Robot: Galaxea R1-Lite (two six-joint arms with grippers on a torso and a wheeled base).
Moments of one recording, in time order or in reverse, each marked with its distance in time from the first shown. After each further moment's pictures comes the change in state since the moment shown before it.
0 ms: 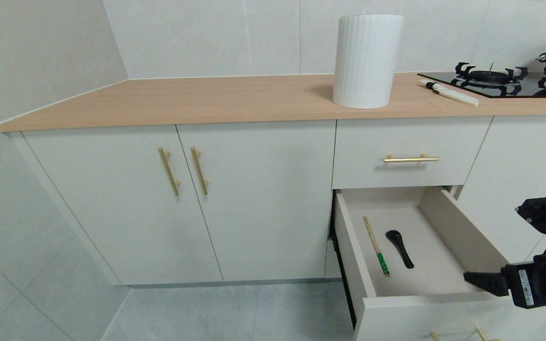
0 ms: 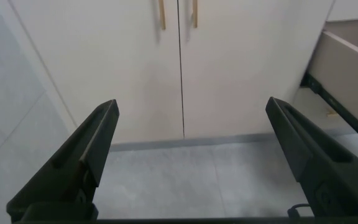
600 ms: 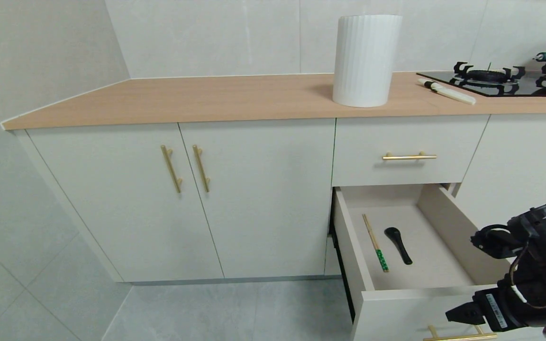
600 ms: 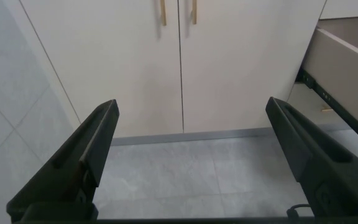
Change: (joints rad) left arm 0.000 0.000 0.000 0.000 0.001 -0.005; right arm 0.001 0.227 -0.035 0.115 0.134 0.002
